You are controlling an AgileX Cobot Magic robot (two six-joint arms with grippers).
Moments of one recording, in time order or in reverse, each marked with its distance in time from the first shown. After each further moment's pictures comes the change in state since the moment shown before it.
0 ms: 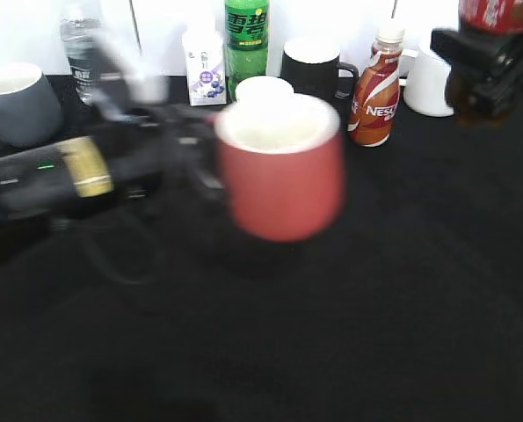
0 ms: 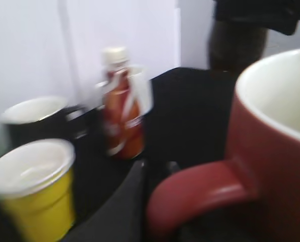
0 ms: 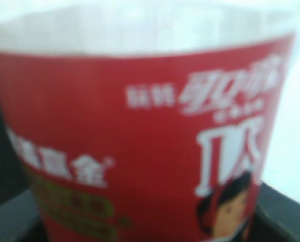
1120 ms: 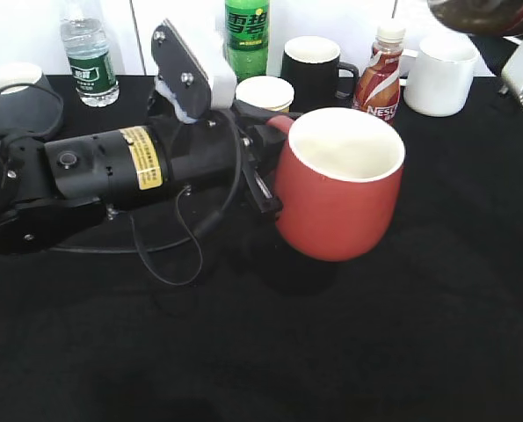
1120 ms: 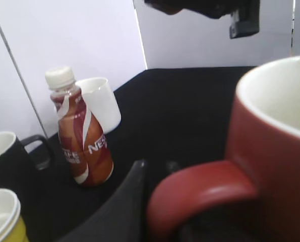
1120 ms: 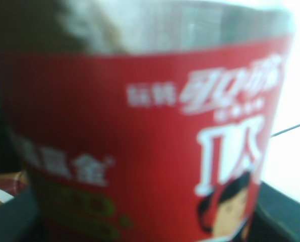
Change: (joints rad) left arm -0.085 0.032 -0.105 0.052 0.084 0.058; right arm 0.000 -0.015 0.000 0.096 -0.095 -0.964
